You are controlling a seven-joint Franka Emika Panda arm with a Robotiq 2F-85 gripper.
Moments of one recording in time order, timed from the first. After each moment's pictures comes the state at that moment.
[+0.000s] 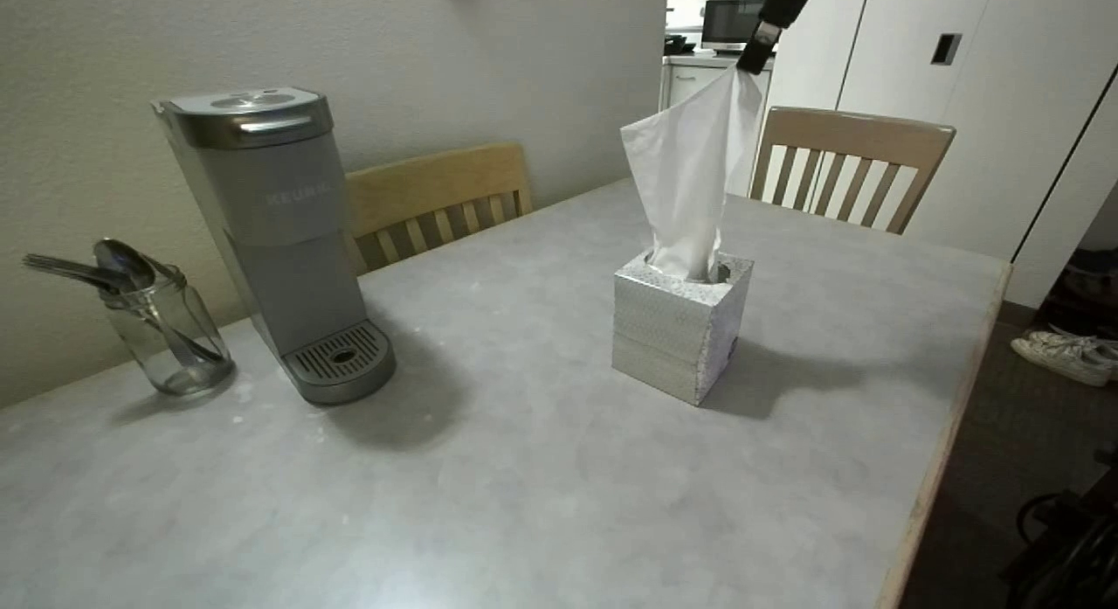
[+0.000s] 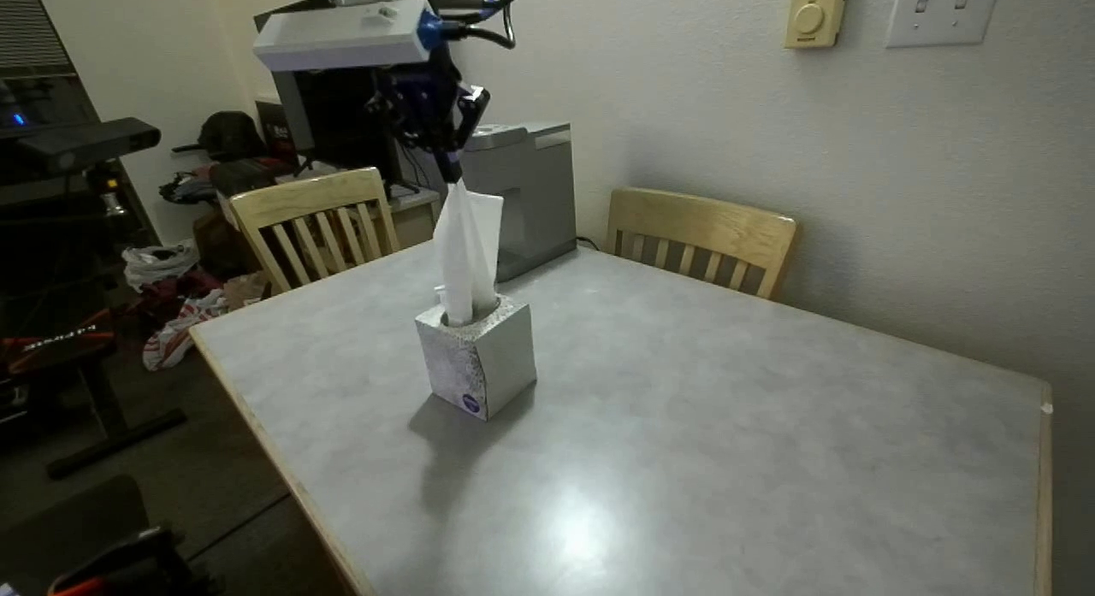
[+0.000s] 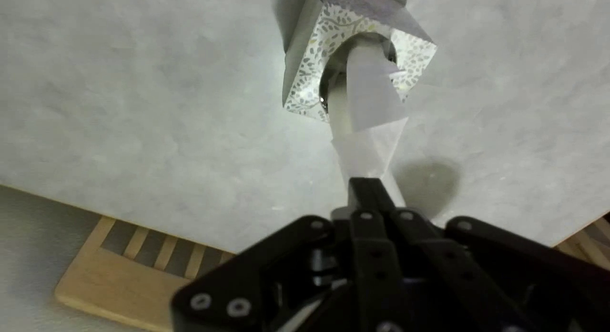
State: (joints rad) arm 0.02 -0.18 -0.08 -2.29 0.22 2.42 -0.69
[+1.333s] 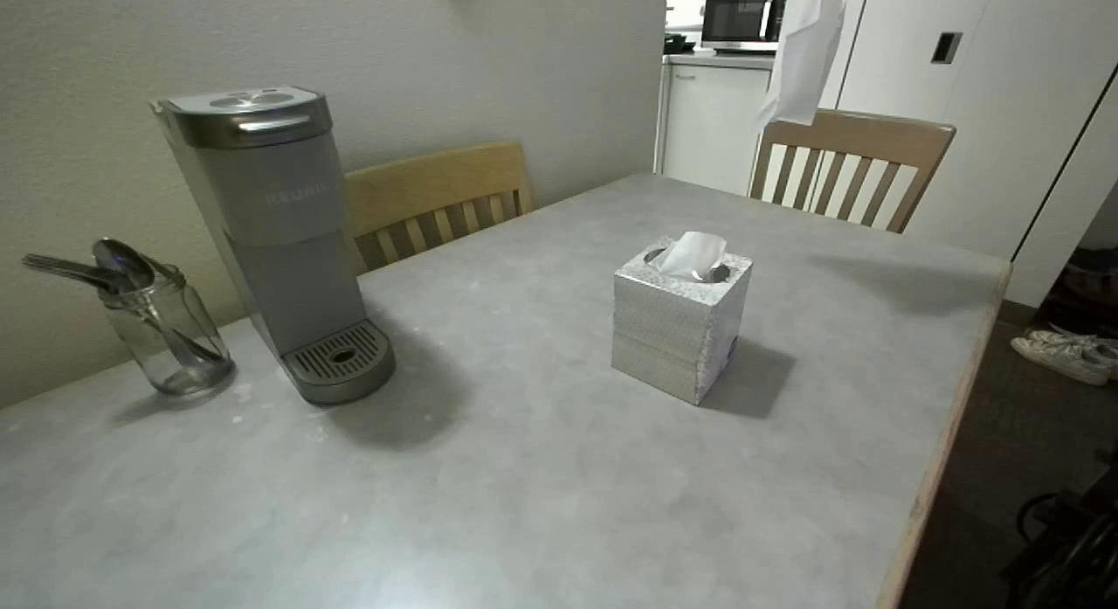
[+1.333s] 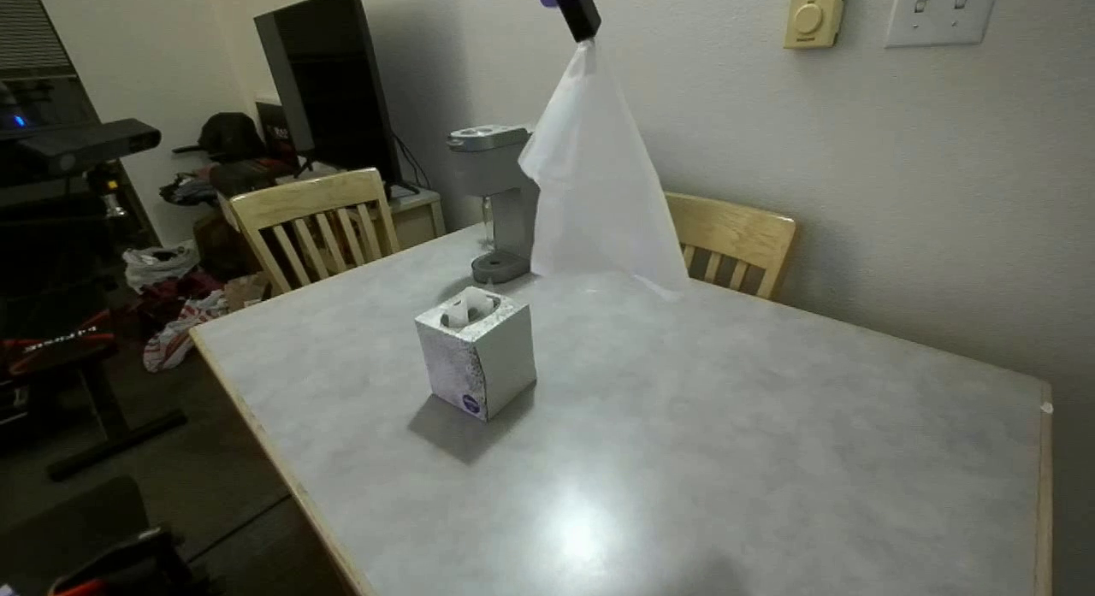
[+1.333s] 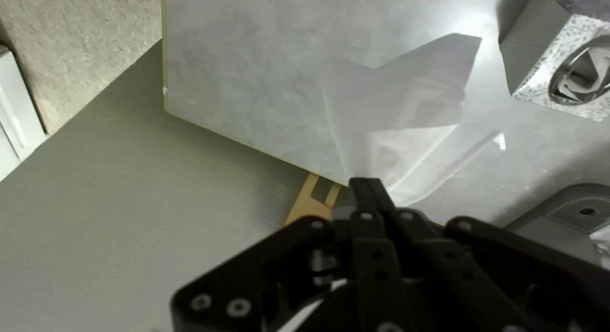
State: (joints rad) arm -0.07 -0.31 -0.29 -2.20 -0.02 2.44 -0.72
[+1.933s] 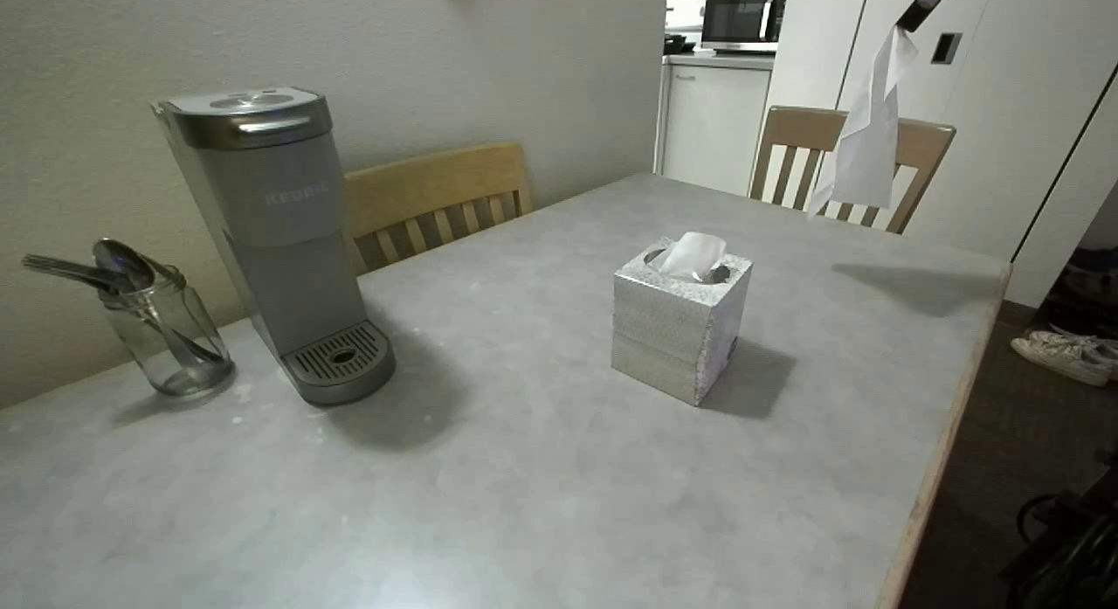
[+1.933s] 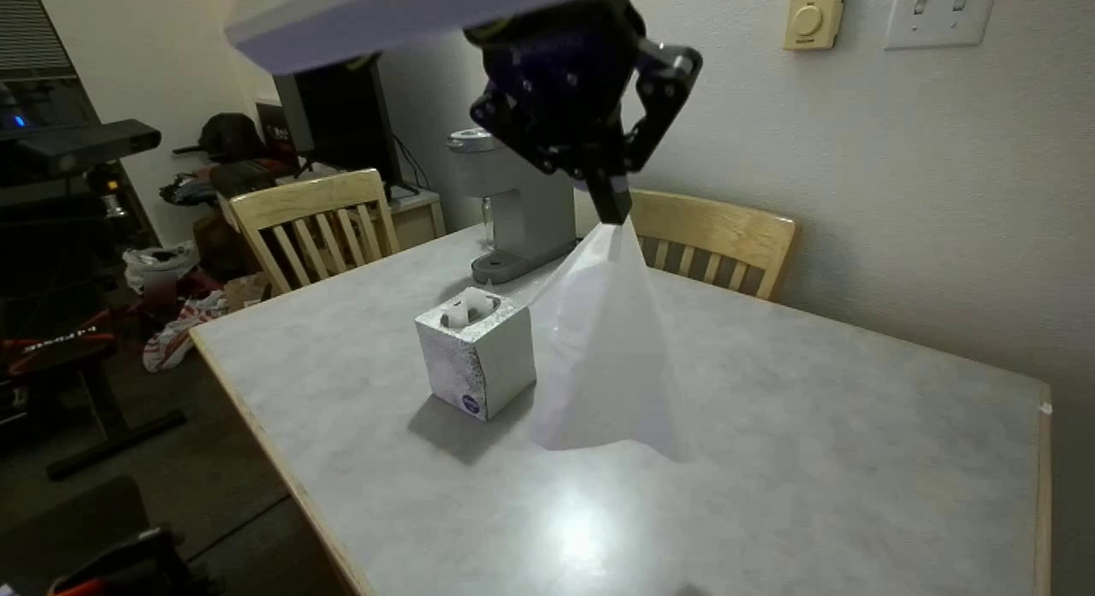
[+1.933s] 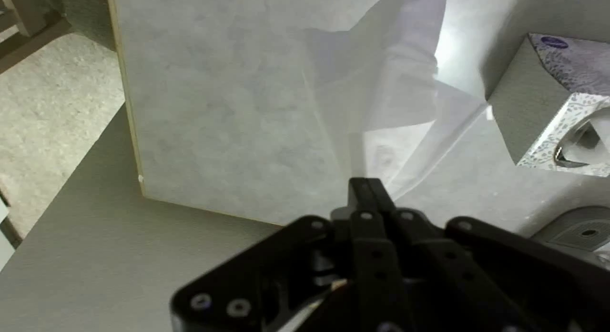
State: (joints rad) arm -0.07 -0.25 -0.47 -2.34 0.22 2.52 -0.95
